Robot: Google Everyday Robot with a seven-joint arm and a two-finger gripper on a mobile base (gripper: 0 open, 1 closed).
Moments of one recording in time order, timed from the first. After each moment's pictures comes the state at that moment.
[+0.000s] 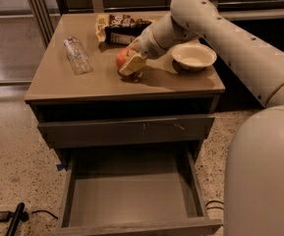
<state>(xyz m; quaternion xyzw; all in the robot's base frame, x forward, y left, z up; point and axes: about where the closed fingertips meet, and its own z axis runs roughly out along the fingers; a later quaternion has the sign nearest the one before) 0.738 0.028 0.840 -0.62 0.67 0.16 0.37</state>
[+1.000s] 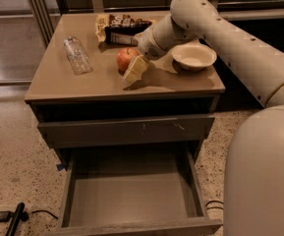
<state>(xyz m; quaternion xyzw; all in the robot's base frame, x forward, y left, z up) 0.738 0.028 0.840 -0.62 0.67 0.16 0.37</state>
